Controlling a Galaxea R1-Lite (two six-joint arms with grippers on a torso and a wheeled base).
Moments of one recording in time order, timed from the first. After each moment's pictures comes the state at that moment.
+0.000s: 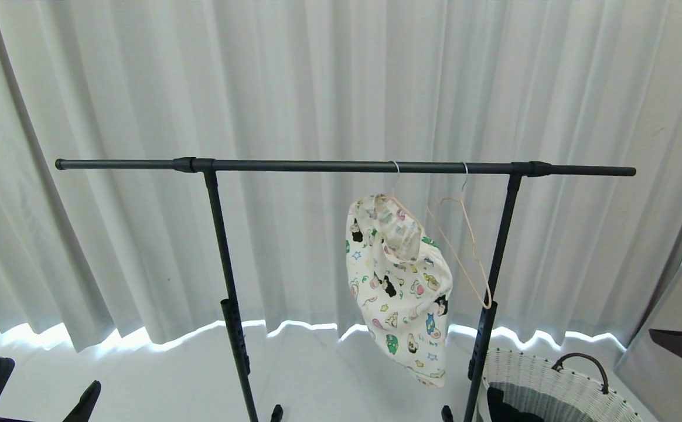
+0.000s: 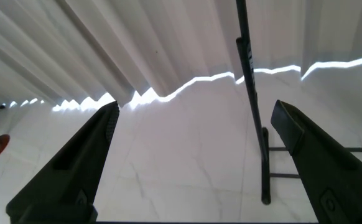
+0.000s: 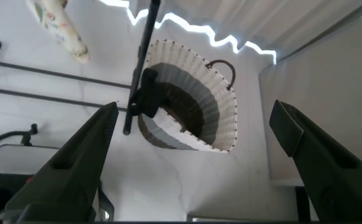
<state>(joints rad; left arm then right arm) -0.05 0.88 0.00 -0.53 0.28 0.36 0.47 1.08 -0.89 0.54 -0.41 0.05</state>
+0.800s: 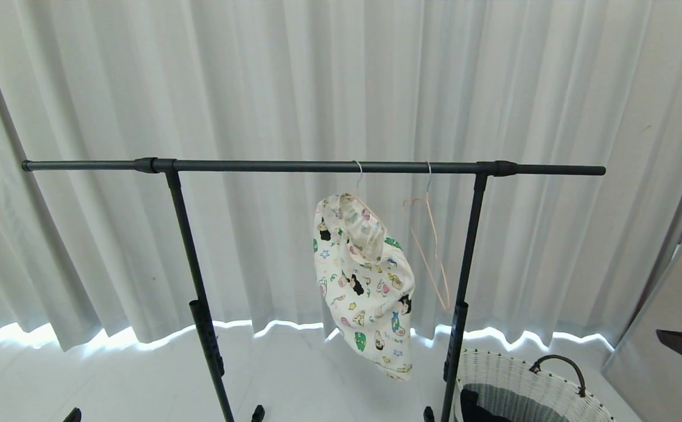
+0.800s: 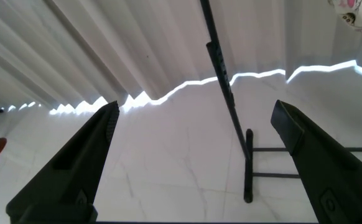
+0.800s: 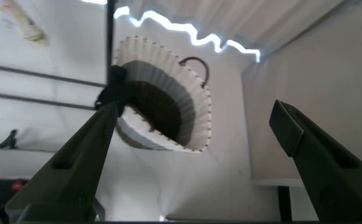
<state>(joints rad) -0.05 0.64 0.00 -0.34 0.27 0.37 0.47 1.07 -0.88 0.52 -0.44 0.02</state>
